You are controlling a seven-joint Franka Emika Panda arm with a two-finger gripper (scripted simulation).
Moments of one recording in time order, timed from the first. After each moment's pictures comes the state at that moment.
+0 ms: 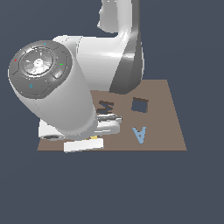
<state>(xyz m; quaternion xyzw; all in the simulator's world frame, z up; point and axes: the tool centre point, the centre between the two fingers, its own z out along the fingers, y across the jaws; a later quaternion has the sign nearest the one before) 0.101 -0.077 0.031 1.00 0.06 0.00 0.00</state>
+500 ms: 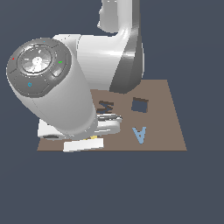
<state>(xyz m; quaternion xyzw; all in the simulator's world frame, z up) 0.101 -0.077 0.033 1.00 0.06 0.00 0.00</state>
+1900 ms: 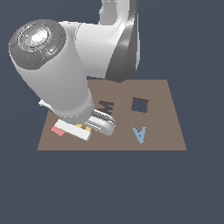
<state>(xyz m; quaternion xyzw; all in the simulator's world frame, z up) 0.064 -0.089 0.035 0.98 -0.20 0.00 0.00</state>
